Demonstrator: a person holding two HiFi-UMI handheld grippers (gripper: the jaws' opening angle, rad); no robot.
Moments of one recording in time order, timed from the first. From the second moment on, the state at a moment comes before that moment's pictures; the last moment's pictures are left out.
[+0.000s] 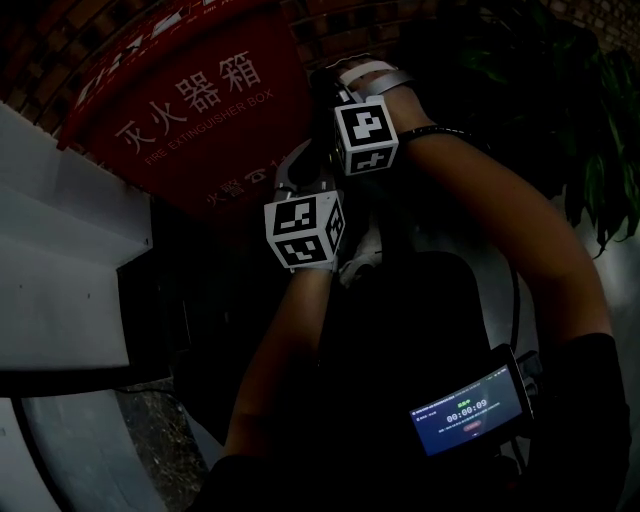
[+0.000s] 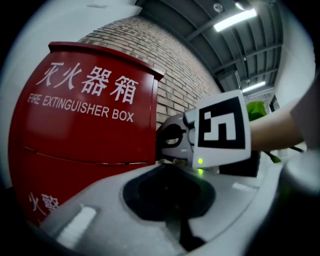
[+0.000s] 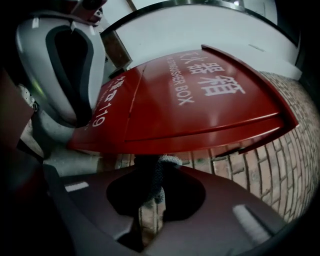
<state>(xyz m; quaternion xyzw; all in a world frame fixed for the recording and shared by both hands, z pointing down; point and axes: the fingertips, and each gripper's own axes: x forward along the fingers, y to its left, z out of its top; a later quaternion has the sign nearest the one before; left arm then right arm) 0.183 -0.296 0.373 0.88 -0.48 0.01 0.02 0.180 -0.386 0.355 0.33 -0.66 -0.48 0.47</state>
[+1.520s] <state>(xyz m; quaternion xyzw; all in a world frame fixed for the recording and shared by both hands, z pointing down) 0.174 -0.319 0.580 0.86 -0.48 0.12 0.12 0.173 -0.371 0.673 0.16 -0.71 -0.36 0.59</state>
